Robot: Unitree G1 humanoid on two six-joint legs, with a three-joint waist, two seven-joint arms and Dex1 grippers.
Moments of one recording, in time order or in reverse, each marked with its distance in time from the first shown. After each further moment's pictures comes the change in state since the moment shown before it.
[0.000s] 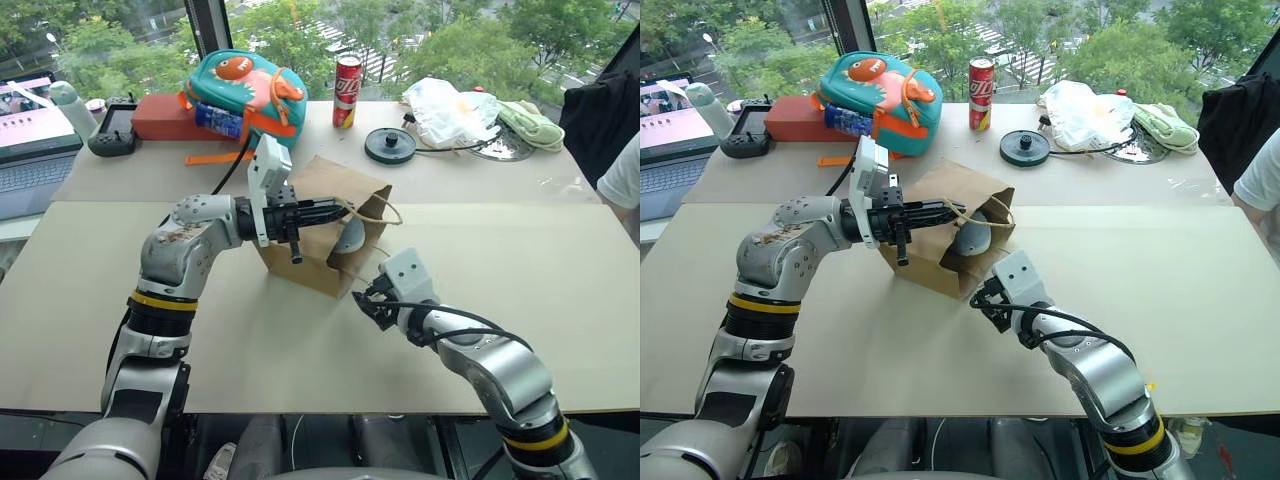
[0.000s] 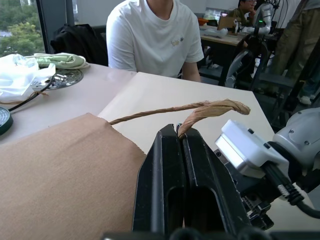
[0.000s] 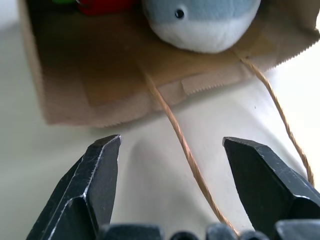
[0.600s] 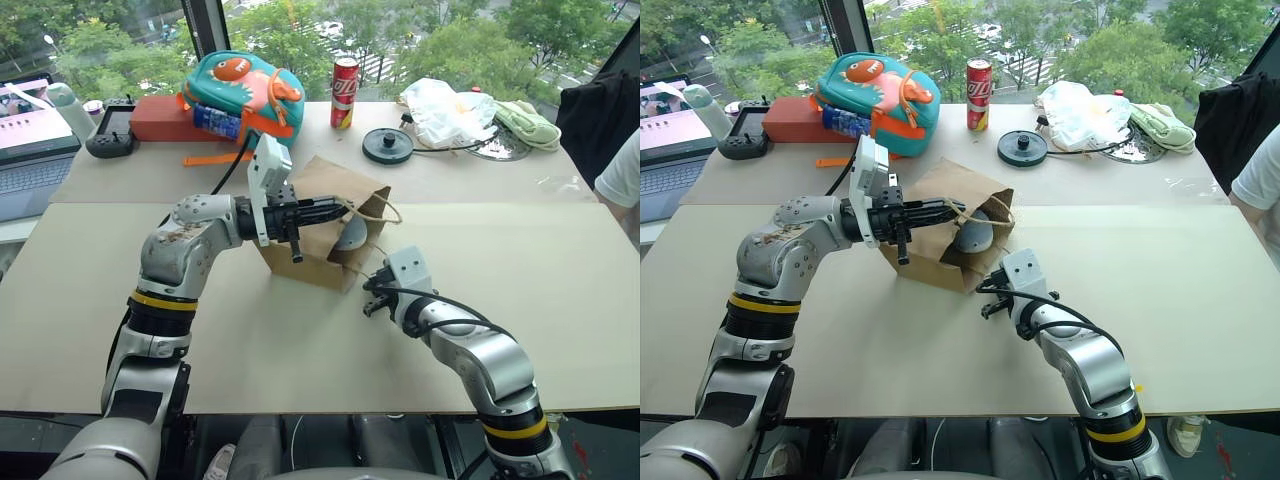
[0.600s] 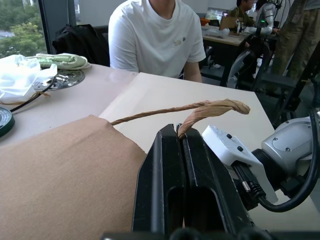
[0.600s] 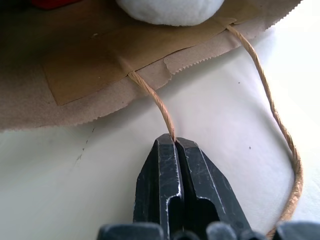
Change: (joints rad) left arm 0.000 0.000 0.000 0.001 0.000 0.000 0.018; right arm -0.010 0.056 -0.067 0.050 -0.027 0.004 0.032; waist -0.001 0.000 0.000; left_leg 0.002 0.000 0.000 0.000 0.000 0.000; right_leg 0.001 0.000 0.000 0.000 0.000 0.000
